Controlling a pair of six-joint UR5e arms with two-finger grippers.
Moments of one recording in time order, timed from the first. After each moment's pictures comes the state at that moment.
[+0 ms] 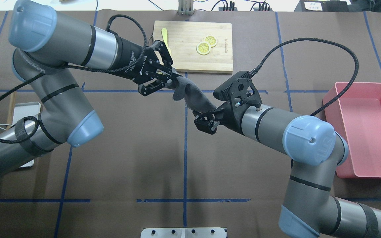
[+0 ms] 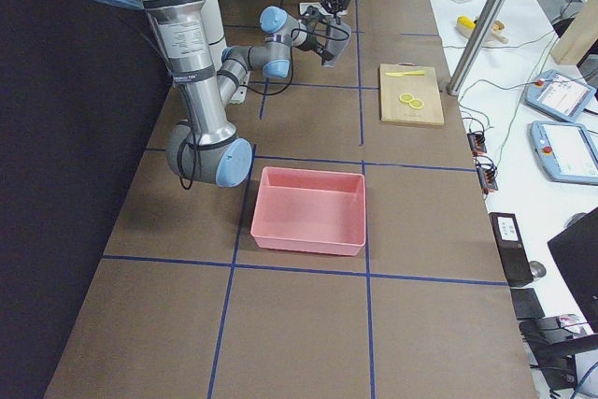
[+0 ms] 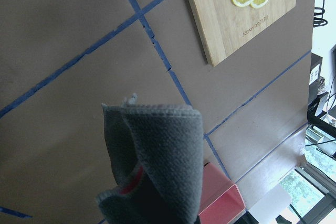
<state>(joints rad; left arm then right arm) -0.72 -2.24 -1.70 -2.39 -2.16 -2.49 0.40 -1.19 1.96 -0.93 1.39 0.63</state>
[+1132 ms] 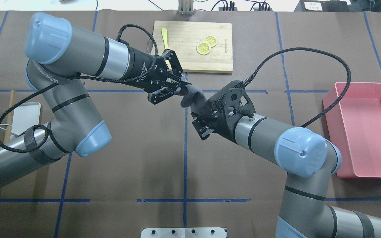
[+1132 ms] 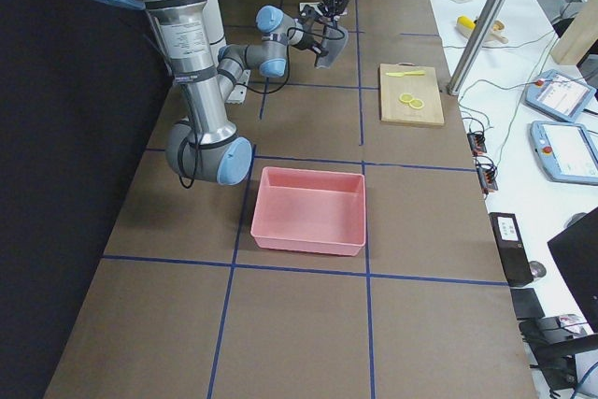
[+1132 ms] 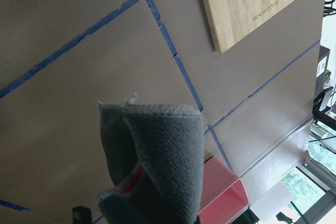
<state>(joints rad) -0.71 -2.24 -1.70 -2.39 -2.14 -2.49 0.38 -1.18 1.97 -0.93 1.37 0.65</state>
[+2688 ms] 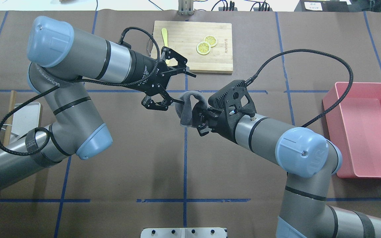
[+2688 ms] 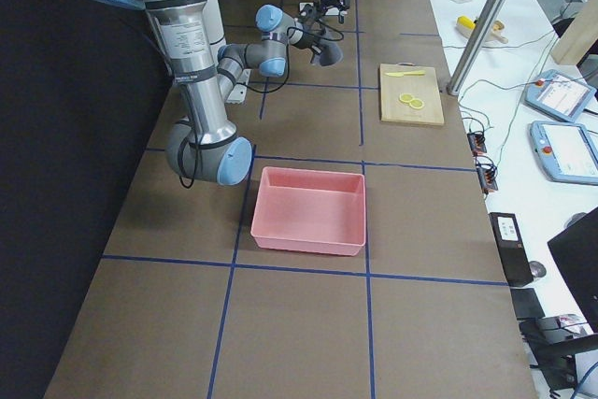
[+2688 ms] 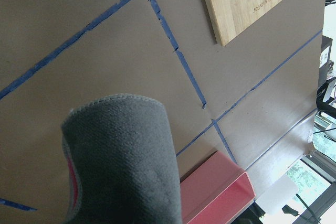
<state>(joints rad) -0.69 -2.24 -1.70 -2.39 -2.15 -2.46 0.38 -1.18 1.97 -0.93 1.37 0.69</state>
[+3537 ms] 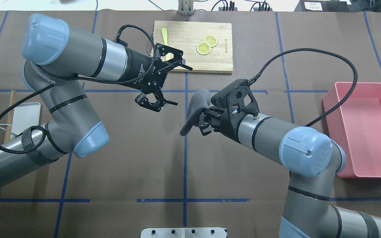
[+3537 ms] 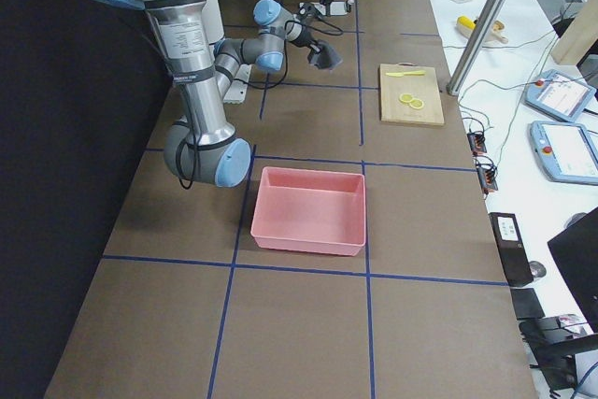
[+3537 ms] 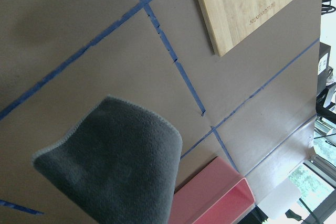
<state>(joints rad) -0.83 -2.20 -1.72 -2.35 -2.33 -2.43 0.38 -1.20 2.09 -1.13 1.38 0.69</state>
